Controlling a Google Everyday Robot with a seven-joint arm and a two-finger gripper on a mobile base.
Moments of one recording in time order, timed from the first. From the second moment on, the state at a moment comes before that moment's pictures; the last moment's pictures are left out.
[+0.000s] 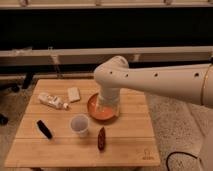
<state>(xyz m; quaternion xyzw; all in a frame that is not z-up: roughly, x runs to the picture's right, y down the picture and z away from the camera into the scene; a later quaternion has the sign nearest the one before) -0.002 0.107 0.683 -0.26 0.22 0.69 0.63</state>
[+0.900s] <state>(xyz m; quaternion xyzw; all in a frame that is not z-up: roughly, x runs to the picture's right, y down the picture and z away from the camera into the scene) 0.042 0.085 0.700 -0.26 0.22 0.70 0.63</state>
